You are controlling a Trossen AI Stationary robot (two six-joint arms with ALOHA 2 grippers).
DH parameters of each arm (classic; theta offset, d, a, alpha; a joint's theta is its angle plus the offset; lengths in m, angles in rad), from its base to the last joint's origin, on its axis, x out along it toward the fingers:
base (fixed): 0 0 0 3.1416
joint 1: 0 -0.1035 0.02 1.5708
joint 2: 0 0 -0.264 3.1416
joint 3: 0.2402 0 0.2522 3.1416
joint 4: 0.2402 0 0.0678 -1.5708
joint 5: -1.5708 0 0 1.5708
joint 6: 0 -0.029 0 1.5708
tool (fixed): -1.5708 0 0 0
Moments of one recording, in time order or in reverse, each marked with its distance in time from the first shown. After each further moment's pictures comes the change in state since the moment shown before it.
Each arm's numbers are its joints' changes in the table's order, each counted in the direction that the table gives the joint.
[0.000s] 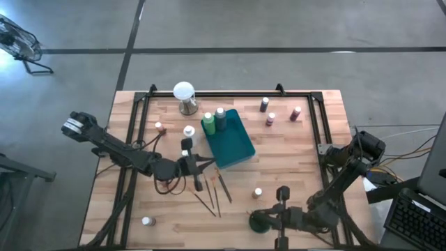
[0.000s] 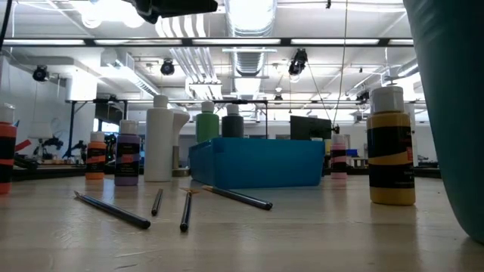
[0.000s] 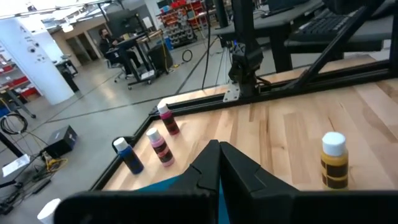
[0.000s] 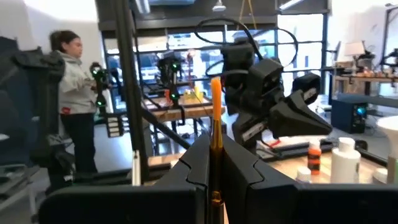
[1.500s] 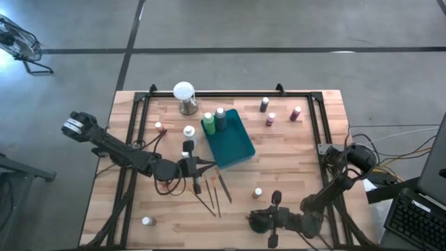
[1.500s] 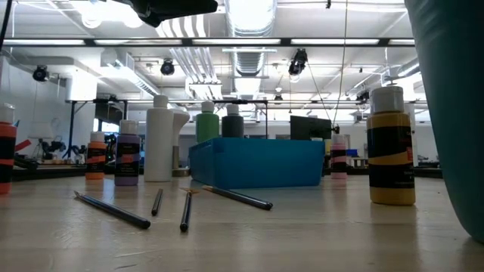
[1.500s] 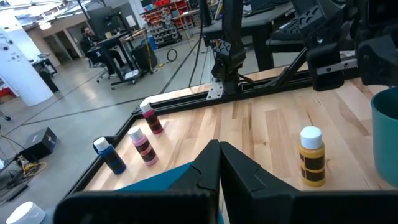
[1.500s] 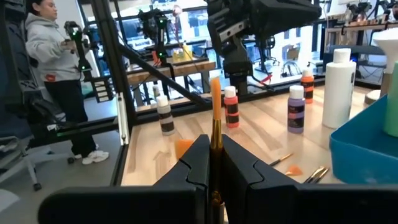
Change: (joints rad) left arm 0.000 0.002 -0.013 0.000 0.065 0.024; right arm 0.001 0.192 -0.110 0.028 0.055 -0.360
